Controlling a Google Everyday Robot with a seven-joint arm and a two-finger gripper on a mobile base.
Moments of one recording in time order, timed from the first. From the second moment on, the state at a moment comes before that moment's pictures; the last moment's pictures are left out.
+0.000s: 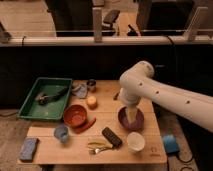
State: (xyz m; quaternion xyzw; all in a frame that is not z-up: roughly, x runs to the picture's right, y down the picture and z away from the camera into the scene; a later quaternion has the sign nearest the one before) arm 0.111 0.072 0.717 -0.26 -0.07 -0.15 0.95
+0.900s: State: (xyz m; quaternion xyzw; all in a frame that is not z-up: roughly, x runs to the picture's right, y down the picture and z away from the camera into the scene) arm 0.183 -0.002 0.771 -0.20 -0.06 -0.09 0.97
